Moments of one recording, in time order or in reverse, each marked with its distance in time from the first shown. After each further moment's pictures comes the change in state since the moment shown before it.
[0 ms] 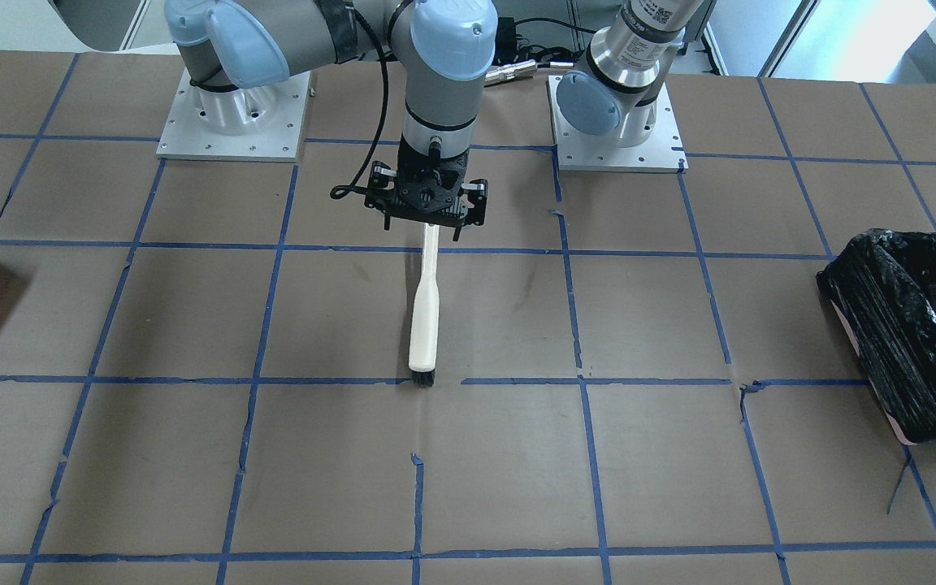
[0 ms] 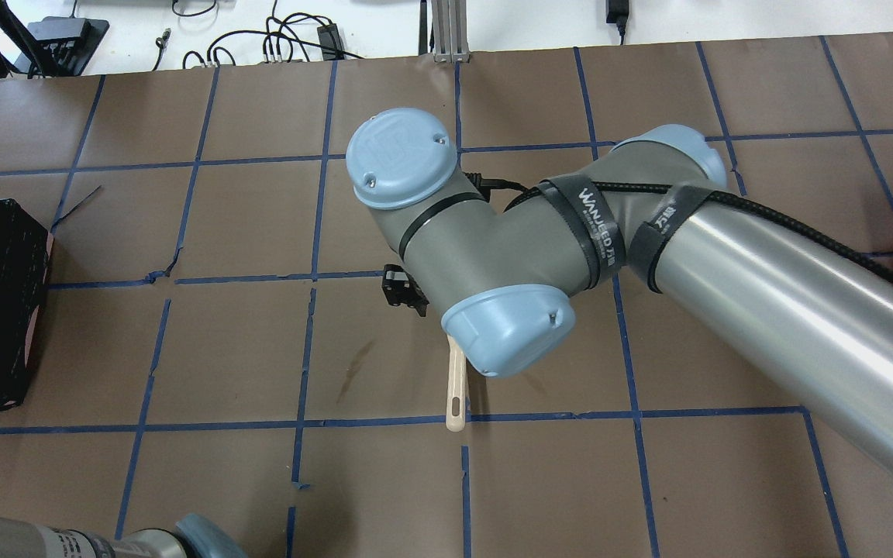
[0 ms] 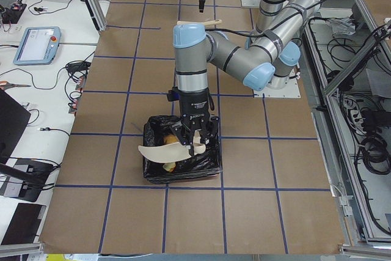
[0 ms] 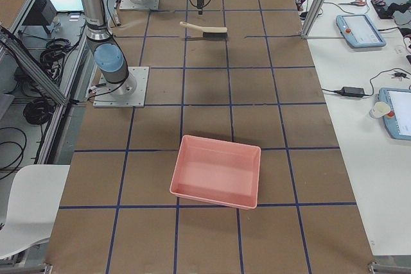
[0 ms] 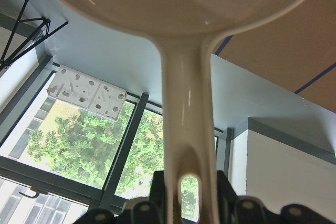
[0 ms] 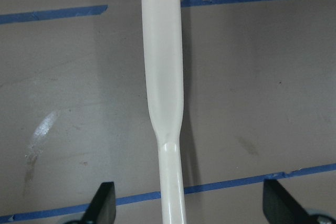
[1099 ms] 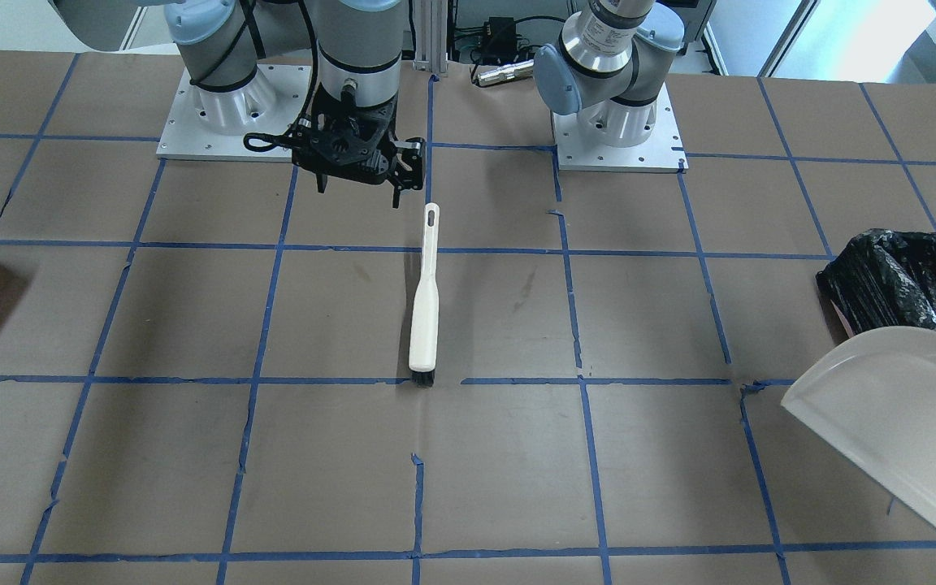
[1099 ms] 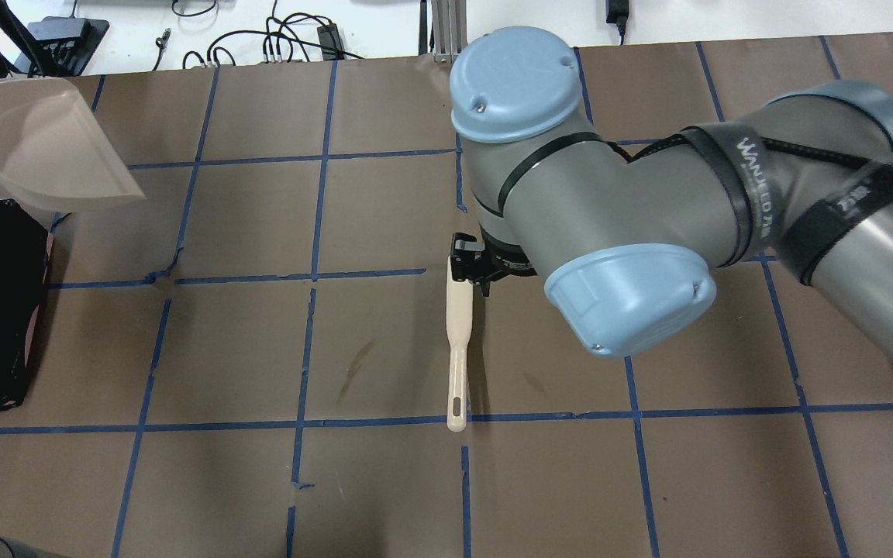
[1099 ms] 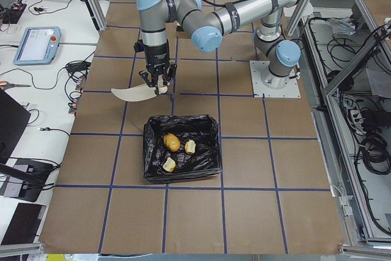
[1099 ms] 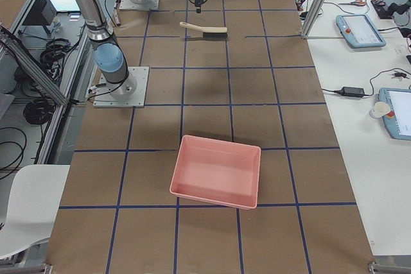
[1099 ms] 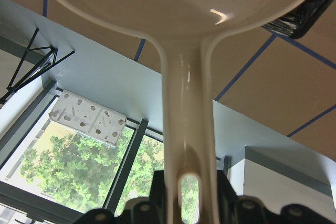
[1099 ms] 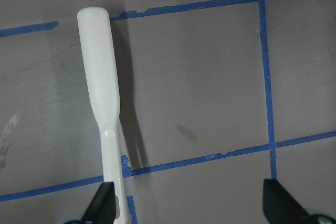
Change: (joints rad) left arm -0.380 -0.010 -0.037 -0.315 -0.125 -0.642; right arm -0.132 -0.154 0.013 0.140 0.002 -0.093
